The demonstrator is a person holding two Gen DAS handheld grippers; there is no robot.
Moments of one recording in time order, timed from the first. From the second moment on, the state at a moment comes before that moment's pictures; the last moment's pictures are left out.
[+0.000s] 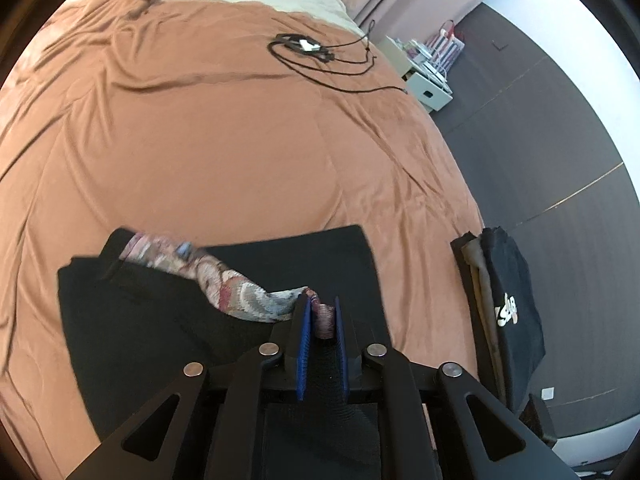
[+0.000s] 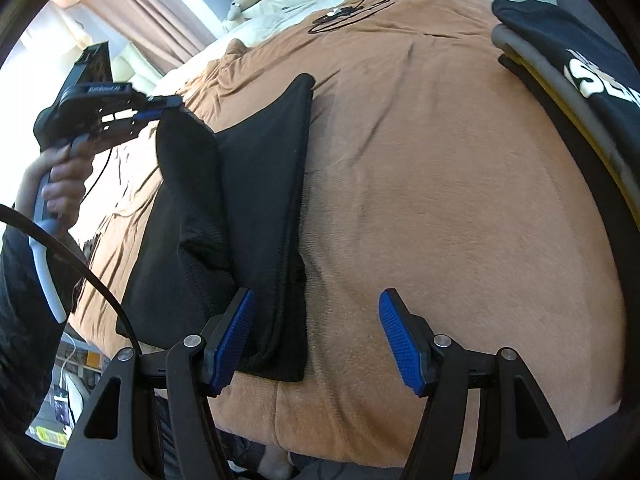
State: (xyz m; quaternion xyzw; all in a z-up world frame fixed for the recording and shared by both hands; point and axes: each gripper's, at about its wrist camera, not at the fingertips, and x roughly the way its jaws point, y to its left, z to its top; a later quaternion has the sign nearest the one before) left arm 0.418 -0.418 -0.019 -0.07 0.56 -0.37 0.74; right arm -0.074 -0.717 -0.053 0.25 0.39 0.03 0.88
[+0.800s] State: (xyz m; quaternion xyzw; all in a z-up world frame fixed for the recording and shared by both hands) left arm 0.390 -0.408 -0.093 0.00 0.61 -0.34 0.72; right arm -0.049 -0.713 -0.064 0.30 0.39 0.06 0.87
